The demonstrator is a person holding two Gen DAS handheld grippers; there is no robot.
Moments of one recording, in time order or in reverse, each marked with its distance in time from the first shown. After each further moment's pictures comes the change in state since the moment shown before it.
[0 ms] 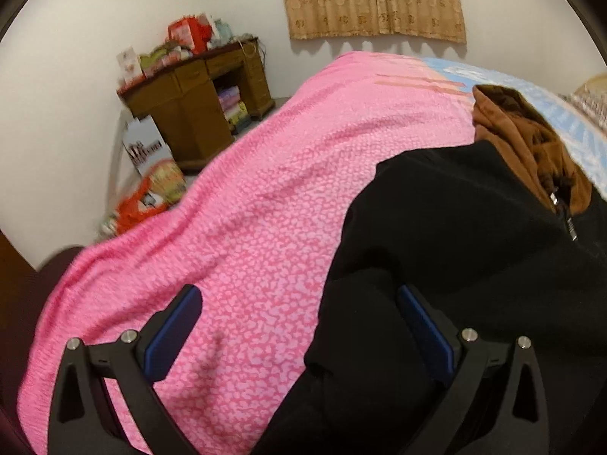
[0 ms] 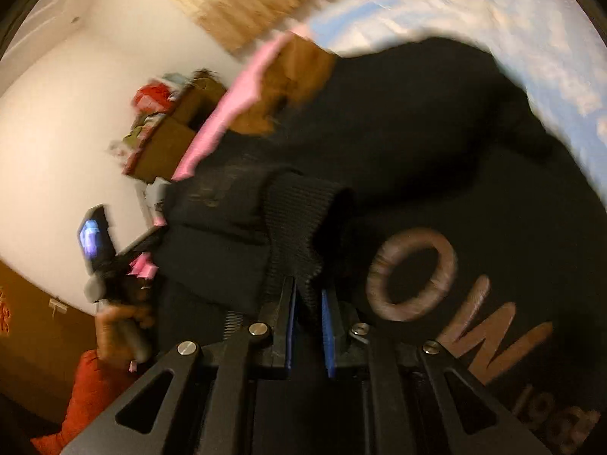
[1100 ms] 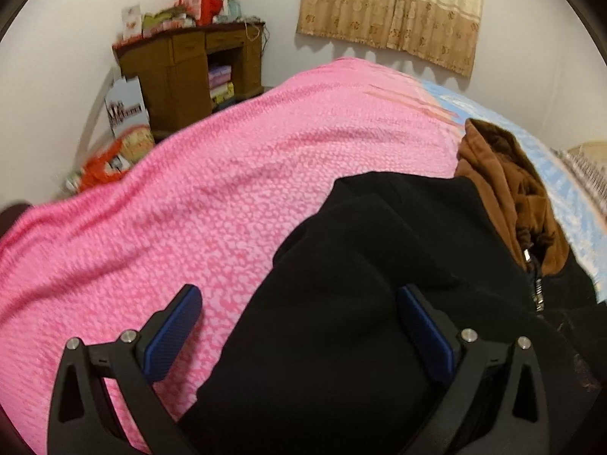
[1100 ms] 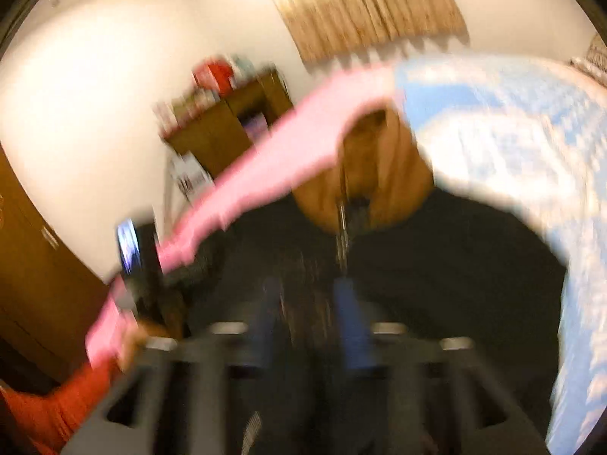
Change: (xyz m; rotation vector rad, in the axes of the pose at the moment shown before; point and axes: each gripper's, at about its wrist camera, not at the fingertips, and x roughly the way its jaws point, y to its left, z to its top) left arm 0.028 -0.011 0.010 -0.248 0.052 -0.207; right arm -0.009 0.107 0.143 -0.419 -0.116 0.032
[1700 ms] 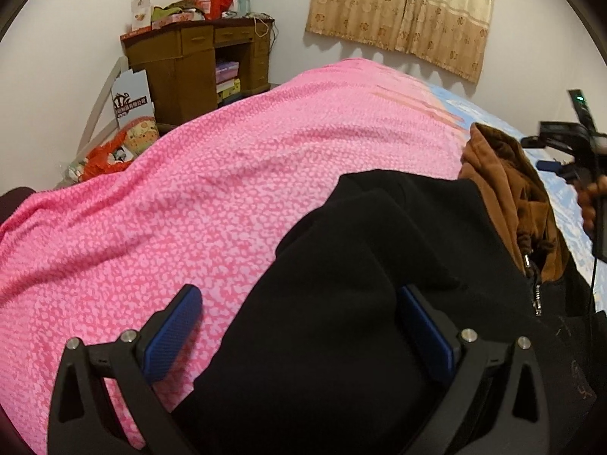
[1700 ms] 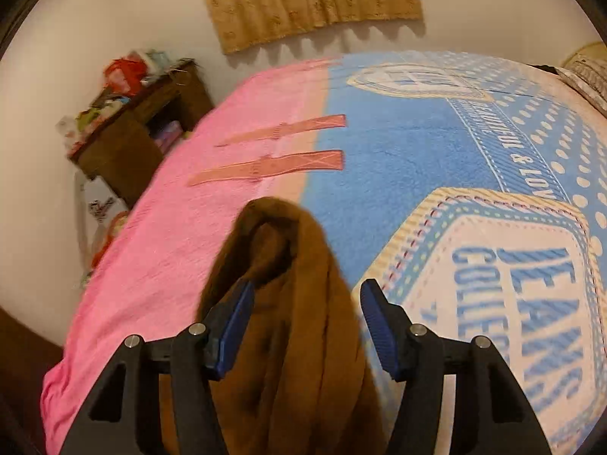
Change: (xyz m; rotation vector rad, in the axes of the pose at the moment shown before) left arm -0.005 -0.014 -0.007 -0.009 -0.009 0.038; right arm 0.253 -0.123 0.174 0.065 0.178 -0.327
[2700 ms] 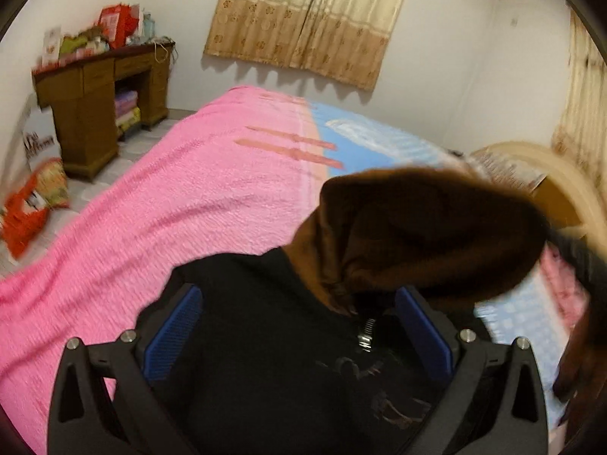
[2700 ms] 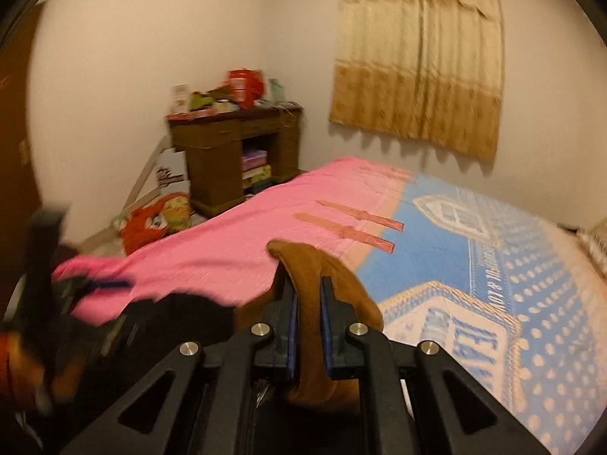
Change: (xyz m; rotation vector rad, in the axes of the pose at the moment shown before) left arm -0.091 -0.060 0.064 0.104 -0.023 -0.433; right arm -0.269 0.068 -0.169 -0.521 -0.351 0.127
